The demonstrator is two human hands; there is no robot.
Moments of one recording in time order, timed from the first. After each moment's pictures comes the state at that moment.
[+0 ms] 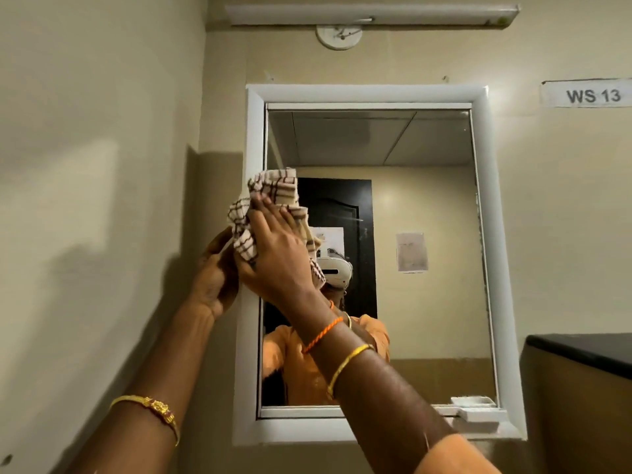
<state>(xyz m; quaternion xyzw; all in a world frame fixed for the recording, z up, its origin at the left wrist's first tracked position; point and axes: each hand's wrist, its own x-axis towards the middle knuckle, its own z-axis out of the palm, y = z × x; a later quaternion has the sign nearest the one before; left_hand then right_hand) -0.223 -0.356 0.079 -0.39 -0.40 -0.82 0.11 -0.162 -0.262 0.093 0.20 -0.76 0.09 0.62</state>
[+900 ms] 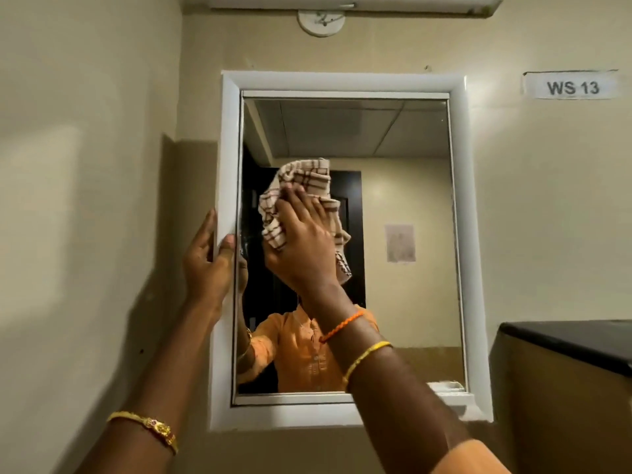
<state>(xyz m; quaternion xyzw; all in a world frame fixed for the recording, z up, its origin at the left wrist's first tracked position) -0.193 -0.326 0.066 -0.30 -0.50 -0.73 0.36 -0.139 -0.202 0.087 0.14 -0.73 0.07 0.67</state>
